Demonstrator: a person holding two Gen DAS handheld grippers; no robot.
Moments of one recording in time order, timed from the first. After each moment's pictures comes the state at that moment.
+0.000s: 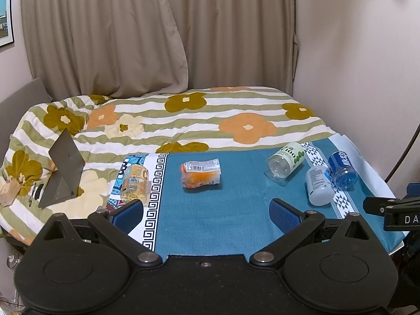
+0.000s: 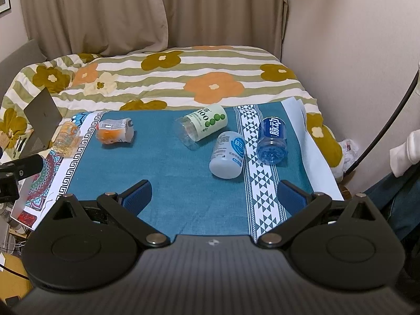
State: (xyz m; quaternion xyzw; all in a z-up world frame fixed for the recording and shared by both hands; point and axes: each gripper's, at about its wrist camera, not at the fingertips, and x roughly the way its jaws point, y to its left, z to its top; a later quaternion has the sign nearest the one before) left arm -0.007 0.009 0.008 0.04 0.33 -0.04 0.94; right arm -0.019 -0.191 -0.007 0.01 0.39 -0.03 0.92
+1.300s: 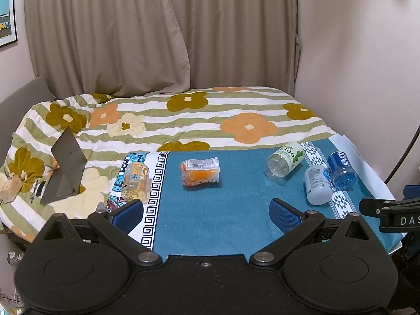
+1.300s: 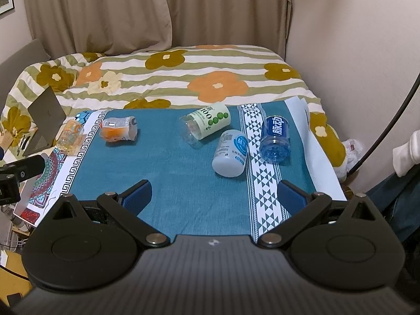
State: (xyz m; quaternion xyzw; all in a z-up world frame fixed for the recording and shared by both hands) left arm -0.016 0.008 0.010 0.04 0.33 -0.03 0.94; right arm -0.023 -0.181 0.000 0.02 0.39 -0.02 0.92
